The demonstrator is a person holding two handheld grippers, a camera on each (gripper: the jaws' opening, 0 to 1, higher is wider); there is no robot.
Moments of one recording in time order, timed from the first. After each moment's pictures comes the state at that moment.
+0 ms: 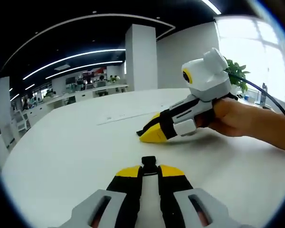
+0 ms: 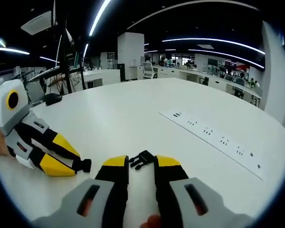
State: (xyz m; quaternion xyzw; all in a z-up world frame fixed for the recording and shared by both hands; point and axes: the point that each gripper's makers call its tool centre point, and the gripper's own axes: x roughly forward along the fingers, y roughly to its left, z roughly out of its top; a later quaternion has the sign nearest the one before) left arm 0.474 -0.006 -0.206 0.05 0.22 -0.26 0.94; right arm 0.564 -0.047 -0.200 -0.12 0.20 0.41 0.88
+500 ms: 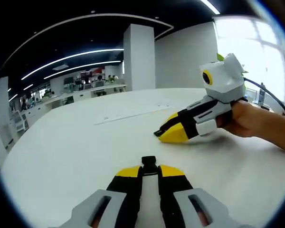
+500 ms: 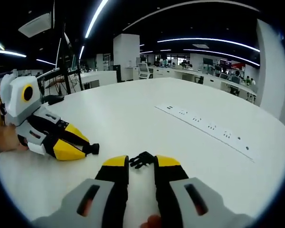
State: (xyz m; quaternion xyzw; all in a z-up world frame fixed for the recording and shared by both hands) left arm 0.472 -0.011 -0.207 0.05 0.22 -0.28 0.93; right arm 0.526 -0.085 -0.200 -0.11 0.20 0.39 0.89
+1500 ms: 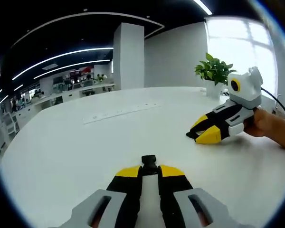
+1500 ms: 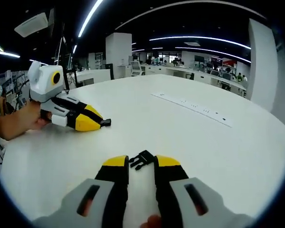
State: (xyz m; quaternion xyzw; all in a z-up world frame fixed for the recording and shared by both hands) left arm 0.456 -0.015 -0.206 0.05 0.23 -0.33 0.92; right arm 0.460 -0.137 -0.200 -0.11 0.22 0.36 0.90
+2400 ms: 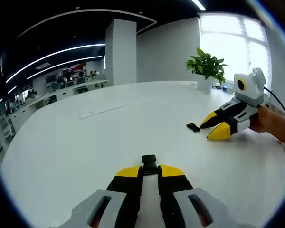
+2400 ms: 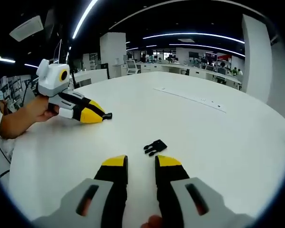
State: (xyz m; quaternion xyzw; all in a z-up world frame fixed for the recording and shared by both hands) left arm 0.421 -0.005 -0.205 0.07 0.25 -0.36 0.90; right arm 0.407 -0.143 -0.199 -0.09 0.23 0.34 0.91
